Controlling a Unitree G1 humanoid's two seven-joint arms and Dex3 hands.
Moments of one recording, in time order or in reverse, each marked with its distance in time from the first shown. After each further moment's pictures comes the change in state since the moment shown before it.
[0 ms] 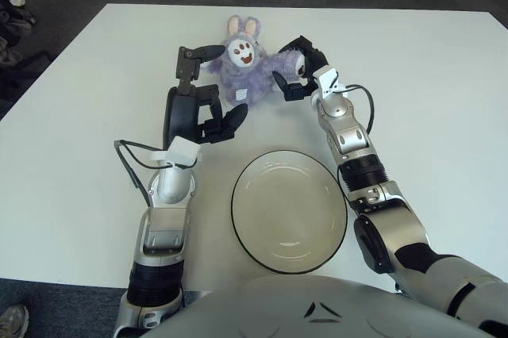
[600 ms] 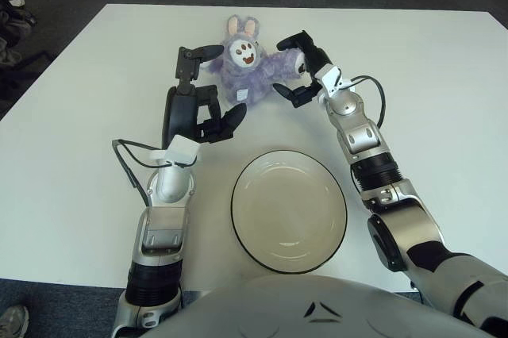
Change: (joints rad) left arm -0.002 0.007 0.001 -0.003 0.025 0.022 -0.002; right arm 0.002 -0.095 0.077 -0.069 -0.060 0.031 0.094
